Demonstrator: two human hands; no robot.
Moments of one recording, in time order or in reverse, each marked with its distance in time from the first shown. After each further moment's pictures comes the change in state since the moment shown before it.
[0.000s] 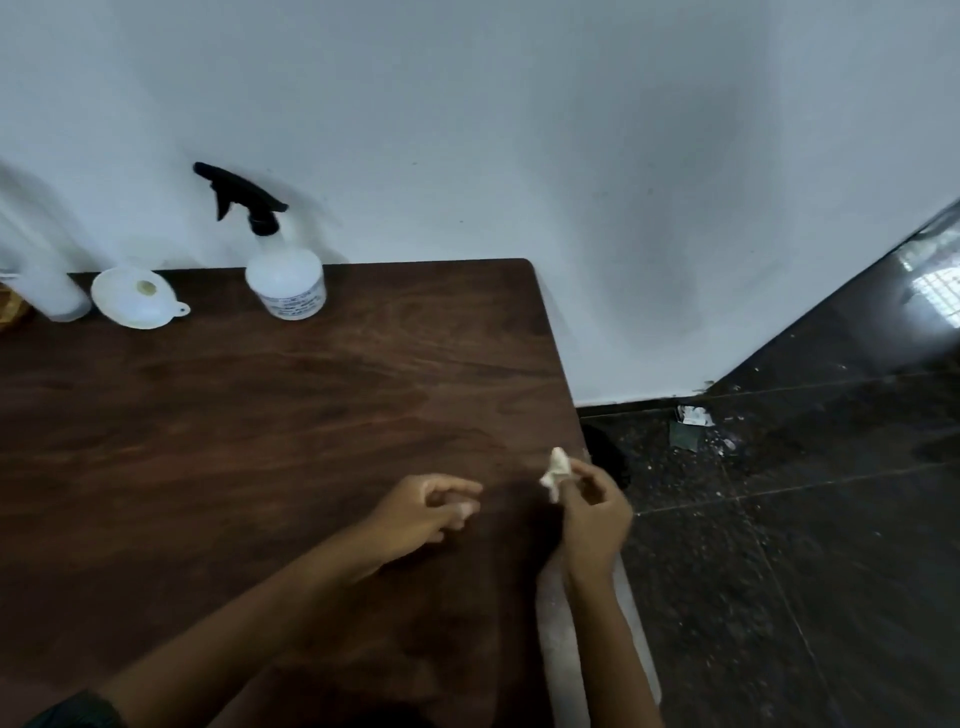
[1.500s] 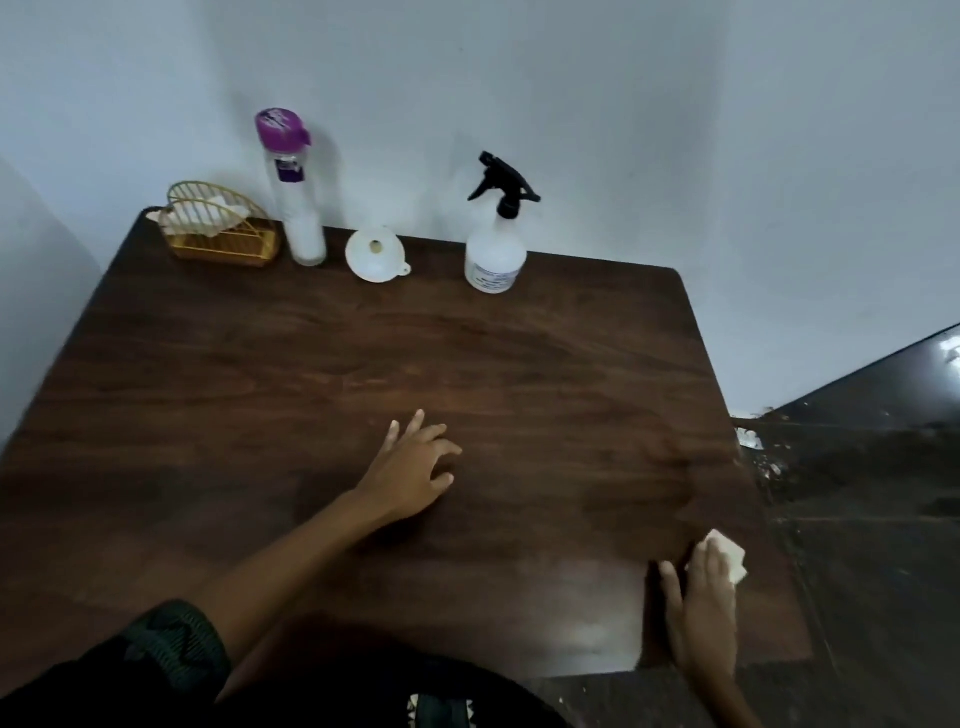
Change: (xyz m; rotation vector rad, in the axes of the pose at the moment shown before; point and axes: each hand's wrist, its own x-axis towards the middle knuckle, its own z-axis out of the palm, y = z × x) left_hand -0.108 -0.135 -0.192 0.764 0.252 0.197; right_hand -0.130 0.096 -0.022 -1.160 -0.191 -0.359
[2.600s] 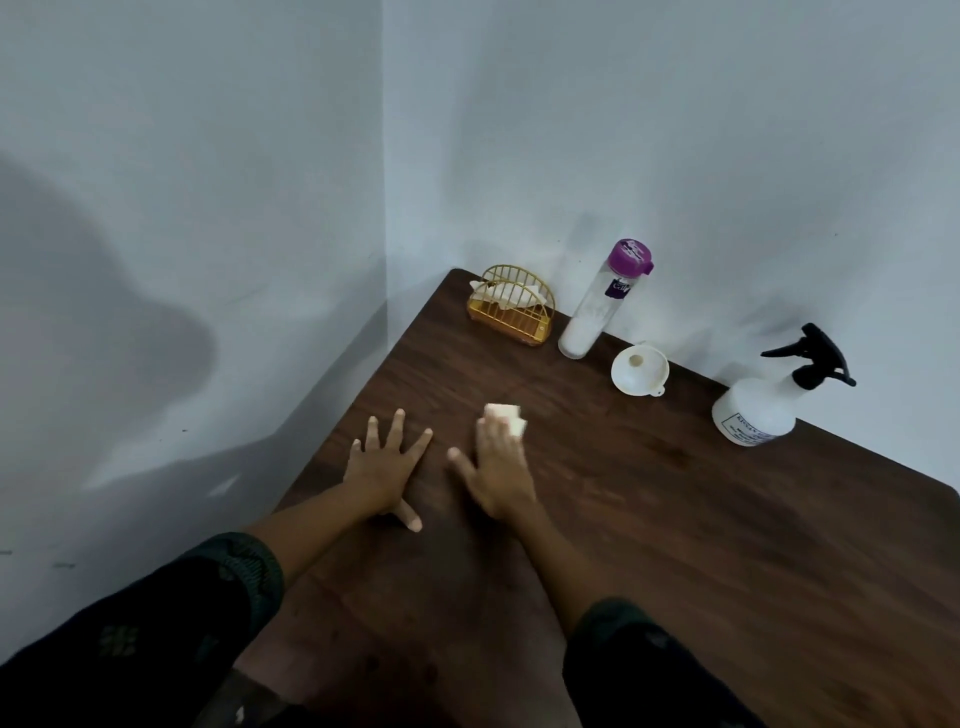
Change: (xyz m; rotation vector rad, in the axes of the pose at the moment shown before) left_hand -0.100 -0.259 -0.113 0.219 -0.111 -0.569; right_hand -0.042 -0.519 0.126 -0.111 -0.470 -0.905
